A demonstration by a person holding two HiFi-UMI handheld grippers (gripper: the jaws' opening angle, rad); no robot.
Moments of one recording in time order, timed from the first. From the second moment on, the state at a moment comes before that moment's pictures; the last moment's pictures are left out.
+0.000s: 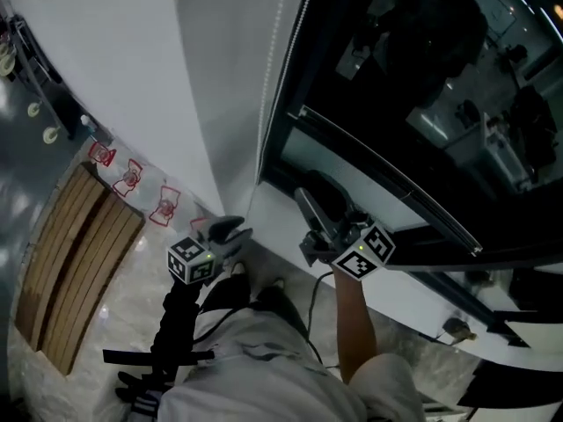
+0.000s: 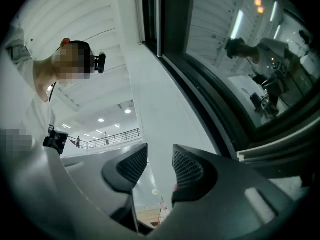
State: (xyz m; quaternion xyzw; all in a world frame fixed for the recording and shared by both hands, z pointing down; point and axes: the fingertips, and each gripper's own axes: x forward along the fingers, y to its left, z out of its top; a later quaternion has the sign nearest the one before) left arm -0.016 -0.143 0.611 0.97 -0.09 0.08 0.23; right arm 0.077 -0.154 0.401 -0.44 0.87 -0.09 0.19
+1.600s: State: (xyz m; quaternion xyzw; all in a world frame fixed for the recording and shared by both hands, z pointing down) left arm -0.132 0.136 0.536 0.99 -0.01 0.01 0.16; right arm -0.026 0.231 0.520 -0.77 0.61 -0.15 0.14
